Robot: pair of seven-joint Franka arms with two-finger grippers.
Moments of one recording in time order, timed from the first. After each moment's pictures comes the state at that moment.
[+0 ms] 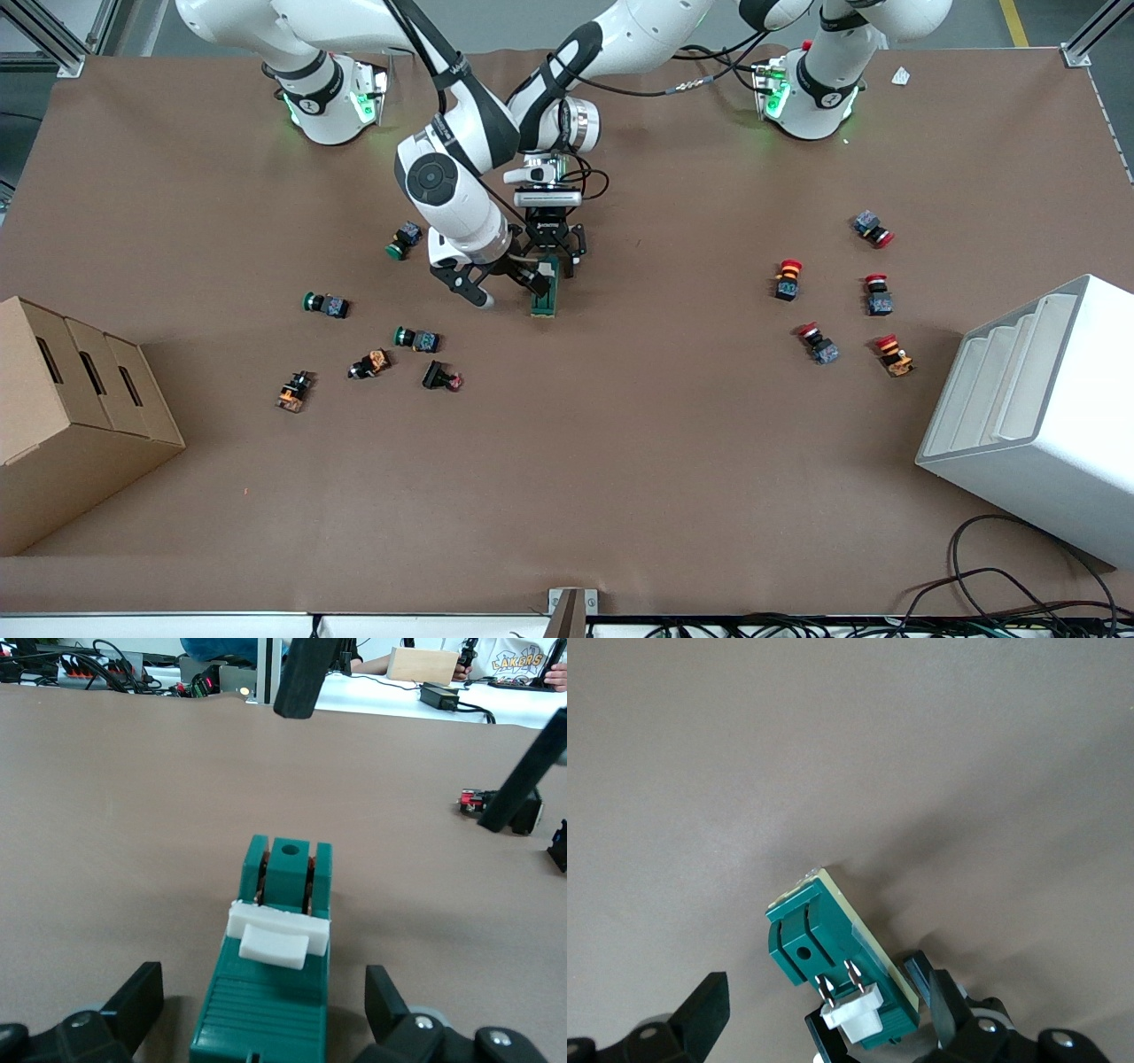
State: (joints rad) left arm -1.08 0.86 -0.20 -1.78 1.72 2.02 -2.64; right arm 0.73 0.38 0.02 -2.07 0.34 2.59 1.12
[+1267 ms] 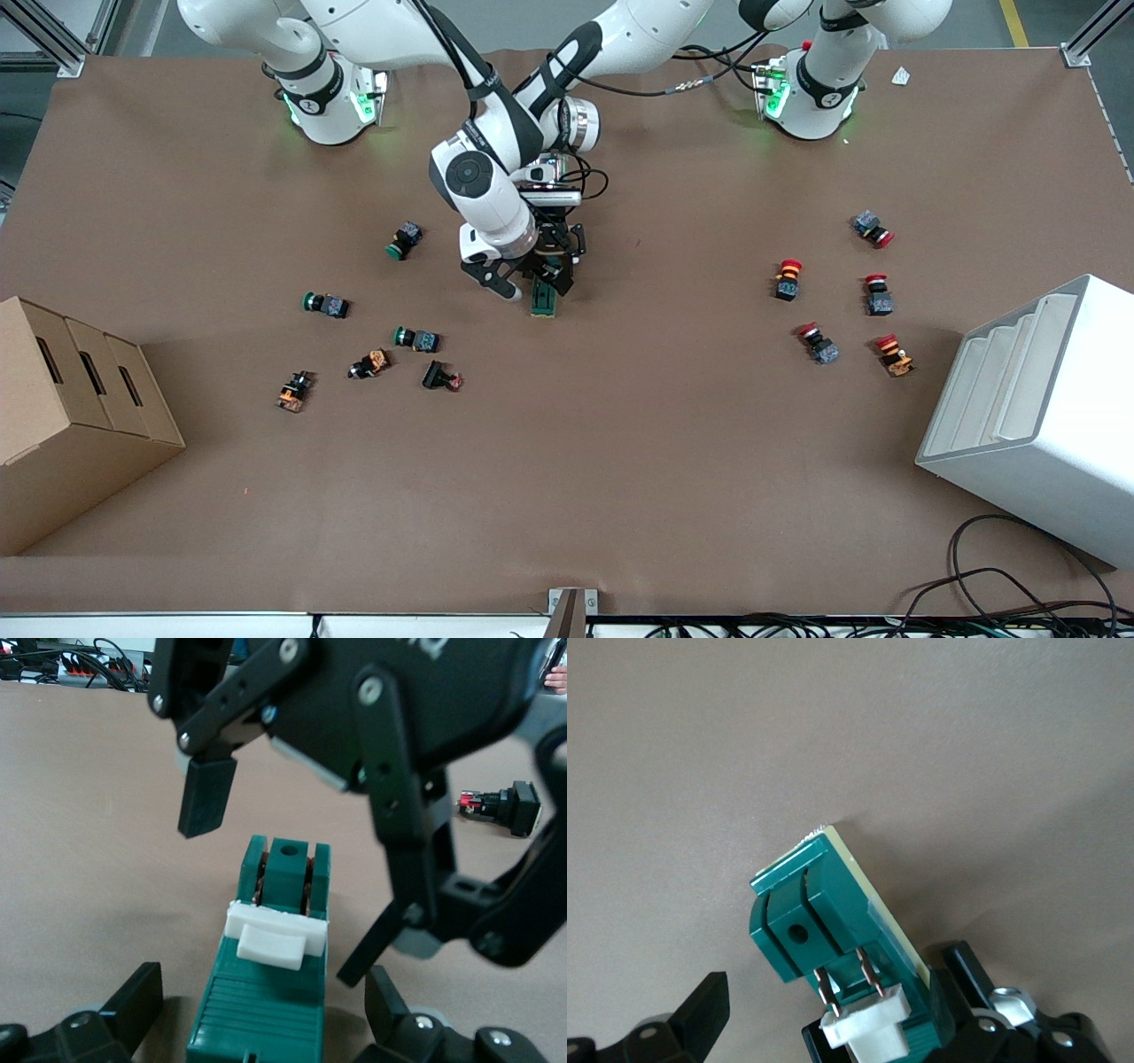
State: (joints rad) left arm -1.07 0.86 -0.20 -1.78 1.72 2.02 -2.65; right arm 0.82 0.51 0.02 -2.07 0.34 2.78 1.17
